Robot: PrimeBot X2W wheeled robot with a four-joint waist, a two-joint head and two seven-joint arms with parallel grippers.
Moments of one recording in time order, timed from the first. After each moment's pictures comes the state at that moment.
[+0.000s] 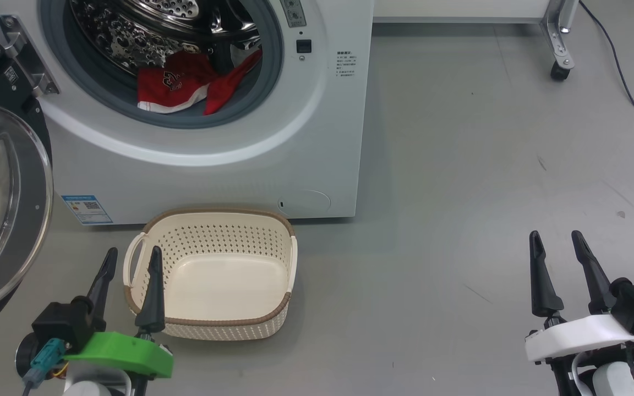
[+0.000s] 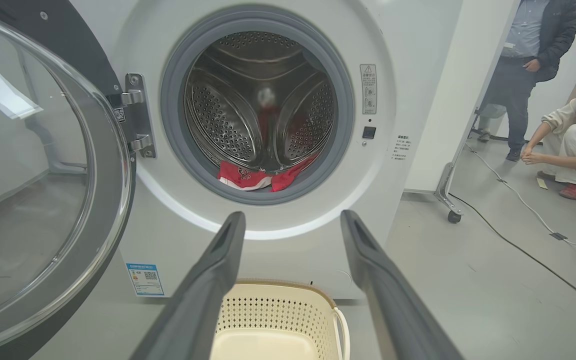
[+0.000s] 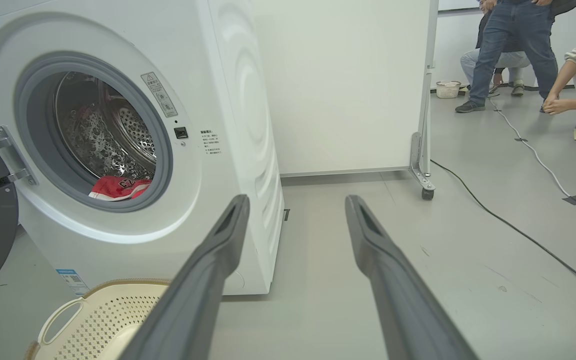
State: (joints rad) left arm -0.08 0.09 -0.13 0.23 -0.42 -0.11 -0.25; right arm 0.03 -0.12 0.07 0.11 0.37 0.11 -0.25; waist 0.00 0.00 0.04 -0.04
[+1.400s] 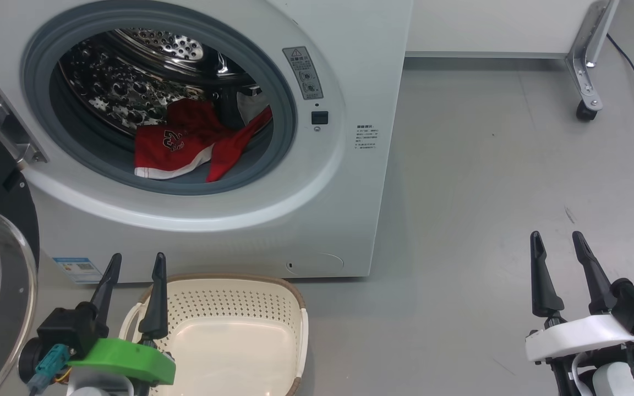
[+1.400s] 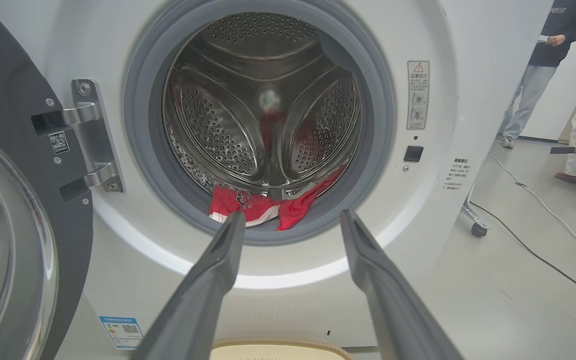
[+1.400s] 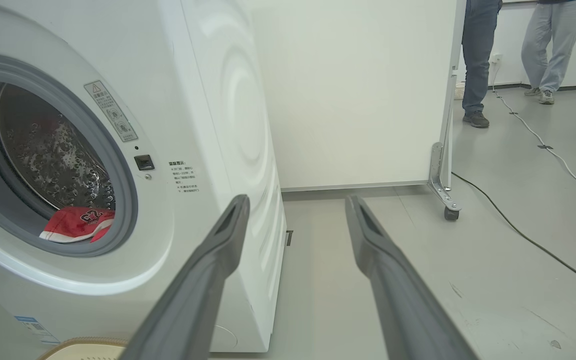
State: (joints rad) left arm -0.06 0.09 -0.14 0.21 -0.41 -0.12 -0.25; right arm 0.03 -0.12 0.07 0.12 0.37 0.11 -0.25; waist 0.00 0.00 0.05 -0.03
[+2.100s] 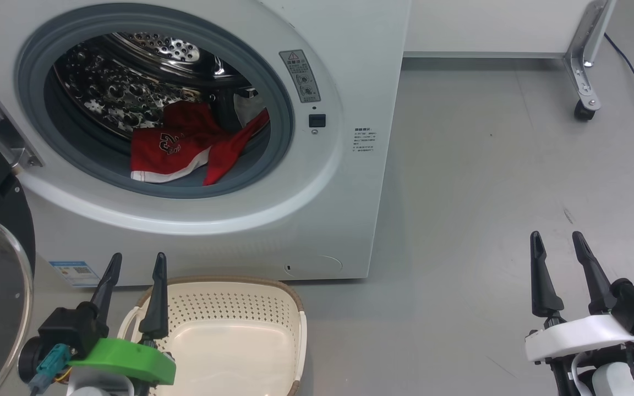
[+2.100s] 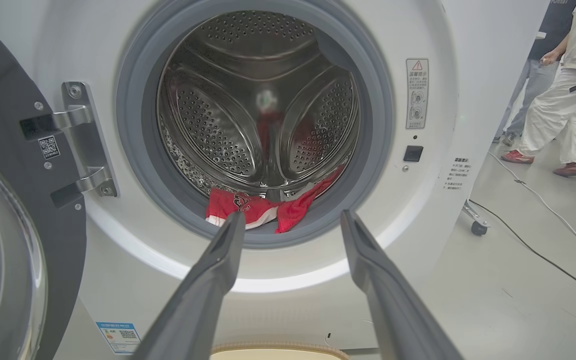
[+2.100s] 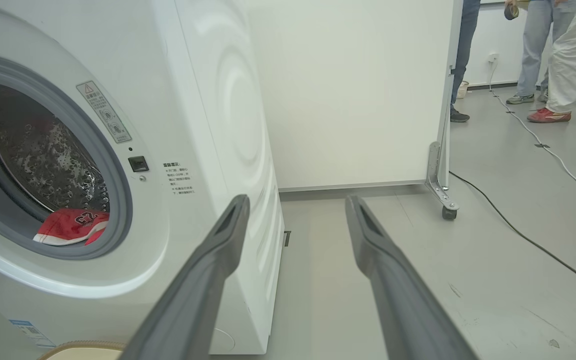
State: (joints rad) left arm -0.06 0.09 -0.14 0.21 -0.40 -0.12 -0.25; right arm 0.03 -0.11 0.06 0.12 0.36 0.11 -0.25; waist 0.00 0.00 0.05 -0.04
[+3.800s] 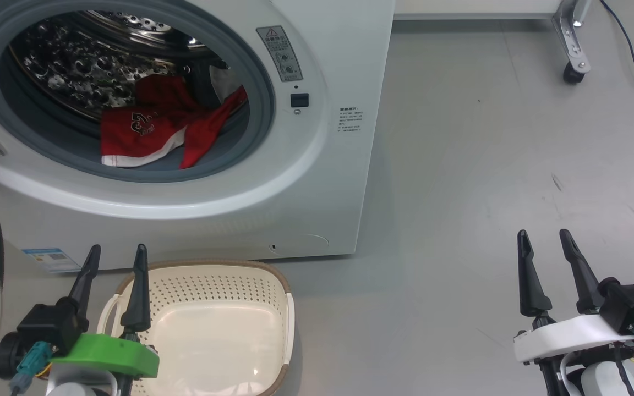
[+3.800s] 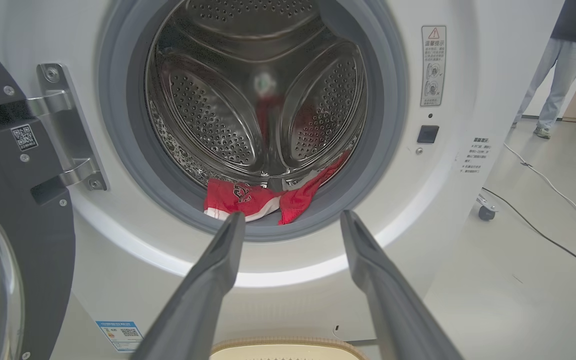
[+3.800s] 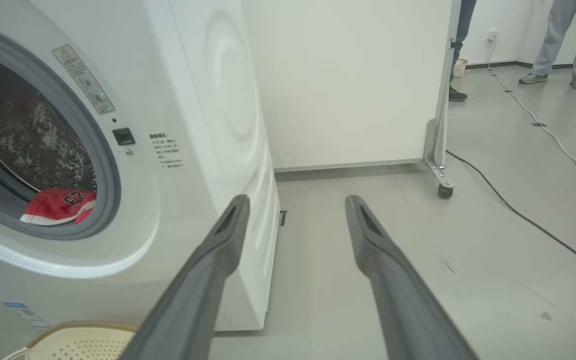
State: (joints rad) left arm -0.06 0.11 -0.10 0.18 -0.39 -0.12 -0.25; right arm 0.03 -0.11 0.09 0.10 0.36 0.12 -0.25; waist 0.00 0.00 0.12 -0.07
